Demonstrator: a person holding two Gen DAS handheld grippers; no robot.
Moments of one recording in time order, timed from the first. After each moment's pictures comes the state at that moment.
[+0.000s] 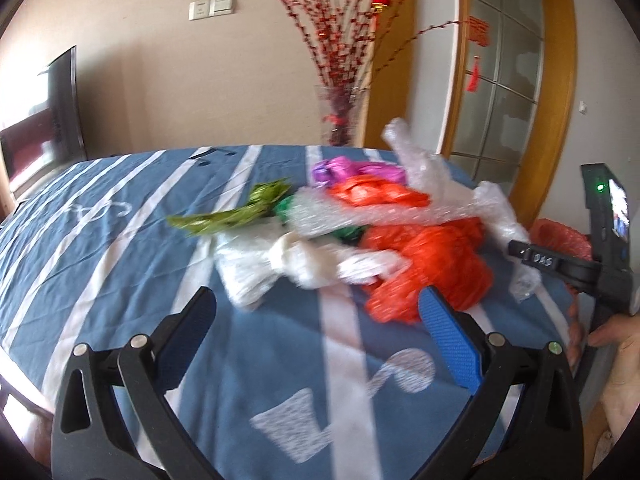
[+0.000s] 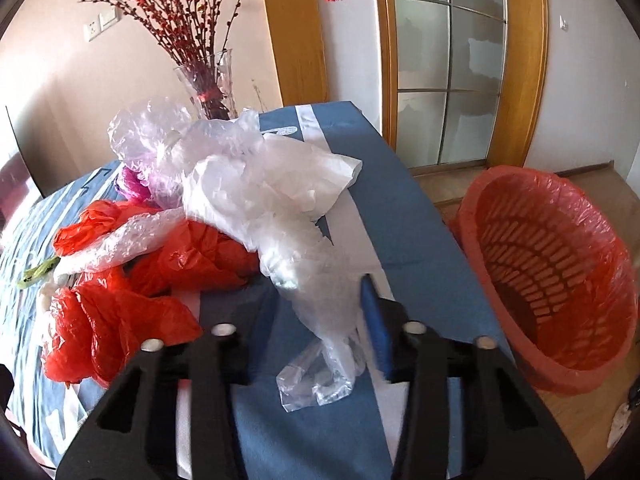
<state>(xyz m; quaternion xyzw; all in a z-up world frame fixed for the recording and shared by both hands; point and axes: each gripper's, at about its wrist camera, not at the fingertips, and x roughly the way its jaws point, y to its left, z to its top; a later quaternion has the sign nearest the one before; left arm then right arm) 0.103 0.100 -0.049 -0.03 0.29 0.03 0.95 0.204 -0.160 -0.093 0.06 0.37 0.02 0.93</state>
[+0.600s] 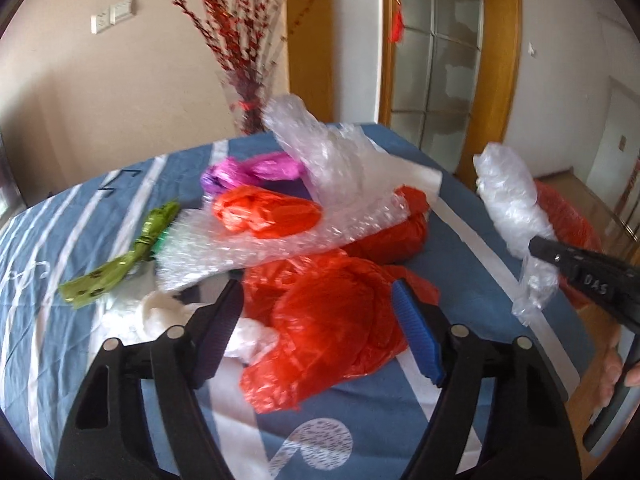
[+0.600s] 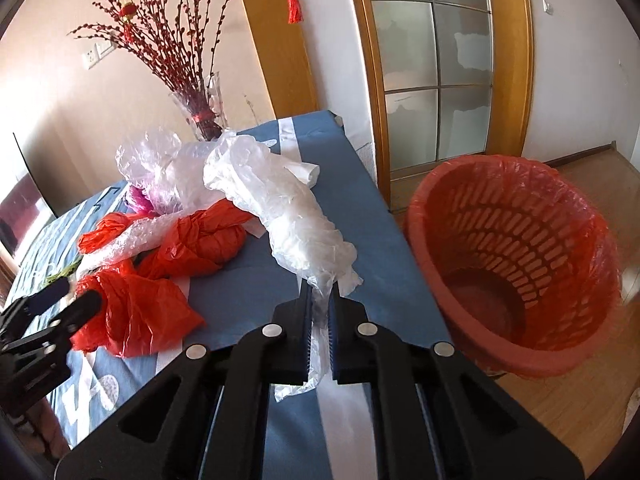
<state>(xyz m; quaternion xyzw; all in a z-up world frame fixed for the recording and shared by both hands) 0.181 0.028 -0.059 0.04 0.35 -0.07 0.93 0.166 -0.207 -0.076 0.10 0.35 0.02 0.93</state>
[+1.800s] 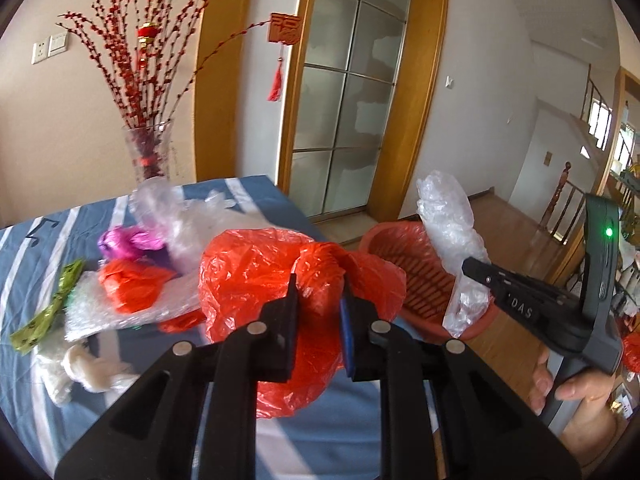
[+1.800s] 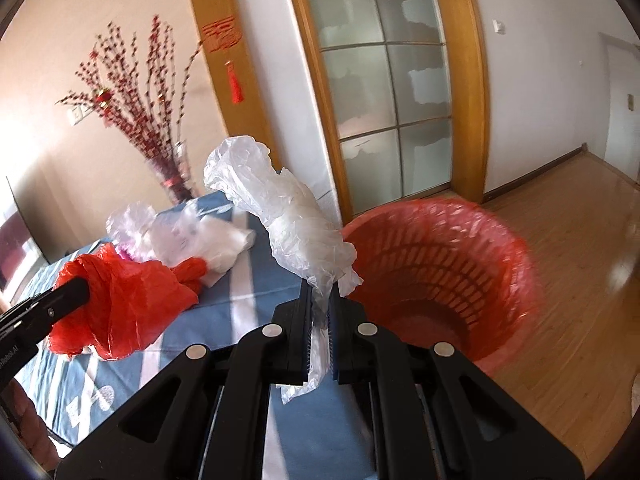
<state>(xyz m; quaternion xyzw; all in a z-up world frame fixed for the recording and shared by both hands) 0.145 -0.057 0.005 -0.01 0.28 -0.22 0.93 0.110 -0.294 -0.031 0.12 0.27 -0.04 0.95</state>
